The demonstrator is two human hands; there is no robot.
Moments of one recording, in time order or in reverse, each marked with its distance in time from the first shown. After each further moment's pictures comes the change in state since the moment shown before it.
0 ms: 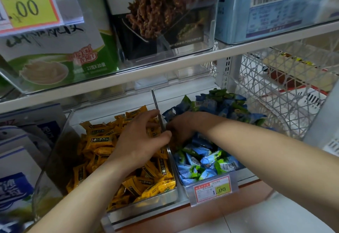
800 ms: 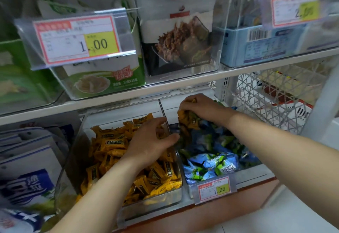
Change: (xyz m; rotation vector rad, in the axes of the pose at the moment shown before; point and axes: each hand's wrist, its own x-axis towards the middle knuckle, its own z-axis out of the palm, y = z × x) left_hand 0.001 -0.001 -0.006 -0.024 -0.042 0.010; right_hand -0.072 0.023 -0.027 1.077 0.759 0.079
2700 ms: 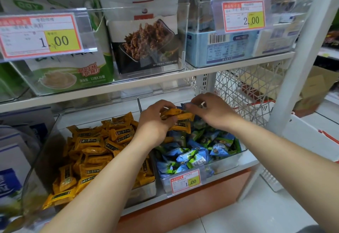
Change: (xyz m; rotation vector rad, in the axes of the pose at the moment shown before) left_hand 0.029 0.068 0.045 -0.129 0.137 0.103; right_hand -0.080 0.013 -0.055 -0.449 0.236 0.003
